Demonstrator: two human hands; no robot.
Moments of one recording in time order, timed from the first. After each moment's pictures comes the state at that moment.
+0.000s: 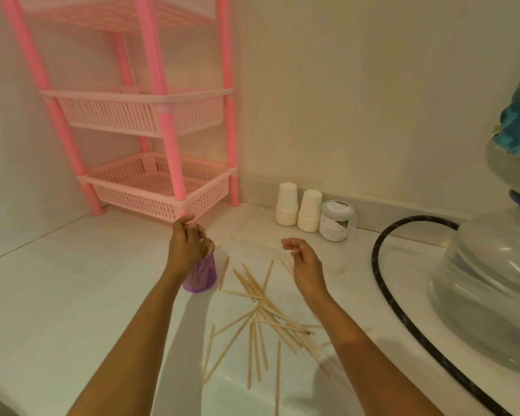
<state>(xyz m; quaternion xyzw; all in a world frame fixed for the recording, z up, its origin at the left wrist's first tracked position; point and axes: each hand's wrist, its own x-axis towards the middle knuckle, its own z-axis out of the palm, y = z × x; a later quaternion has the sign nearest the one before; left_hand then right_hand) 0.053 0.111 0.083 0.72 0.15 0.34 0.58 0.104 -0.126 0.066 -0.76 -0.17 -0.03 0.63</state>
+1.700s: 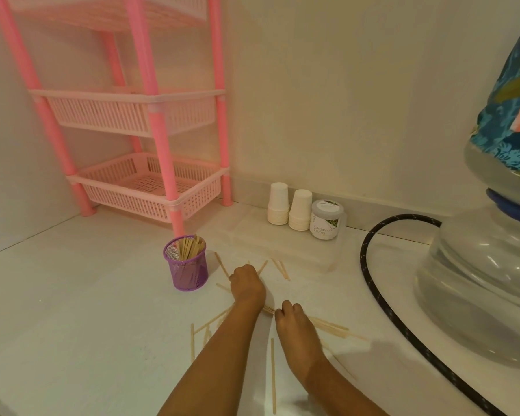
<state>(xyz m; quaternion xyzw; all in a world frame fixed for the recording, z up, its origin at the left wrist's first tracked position) 0.079 -0.032 0.032 0.93 0.32 0.03 0.19 0.015 -0.158 0.027 -0.96 -0.29 0.00 -0.02</state>
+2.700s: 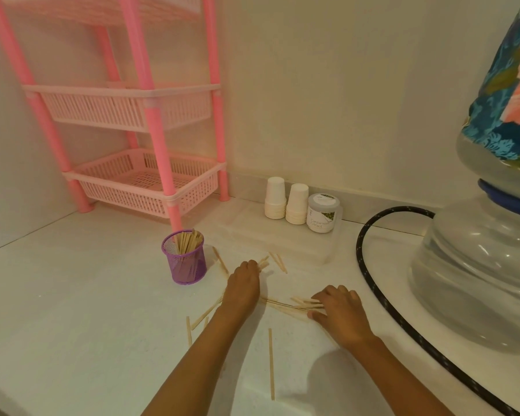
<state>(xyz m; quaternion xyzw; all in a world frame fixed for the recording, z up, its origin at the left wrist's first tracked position) 0.046 -0.025 0.023 0.97 0.11 0.12 0.18 0.072 -0.234 0.013 -0.96 -0.25 -0.05 0.07</state>
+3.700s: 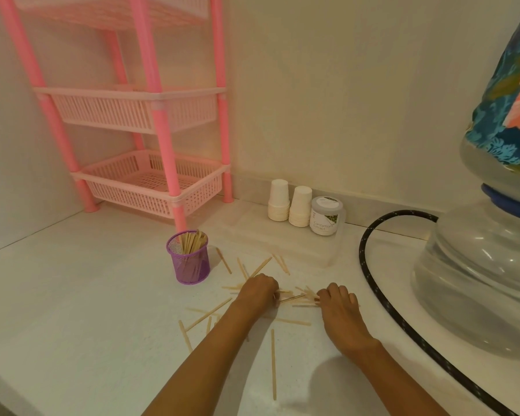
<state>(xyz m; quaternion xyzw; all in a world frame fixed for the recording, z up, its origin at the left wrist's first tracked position) 0.053 -0.038 0.032 1.00 0.00 -0.03 0.08 0.060 -0.228 0.015 -0.96 -0.26 -0.09 0.02</state>
